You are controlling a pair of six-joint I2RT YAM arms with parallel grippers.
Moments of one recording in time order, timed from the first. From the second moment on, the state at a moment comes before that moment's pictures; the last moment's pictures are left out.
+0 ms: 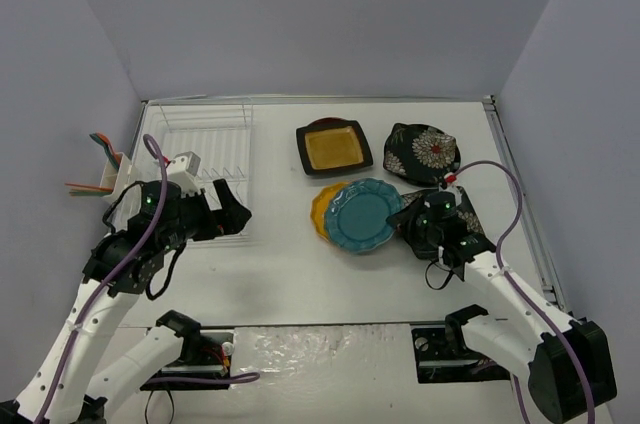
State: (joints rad) left arm -0.41 0.77 1.03 -0.84 0.06 -0.55; right arm 0.35 0.95 0.47 -0.17 -0.05 0.97
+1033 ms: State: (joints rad) left arm -0.55 1.20 1.03 -0.26 0.34 -0.83; right arm 0.34 0.95 0.62 0.13 -0.48 1.07
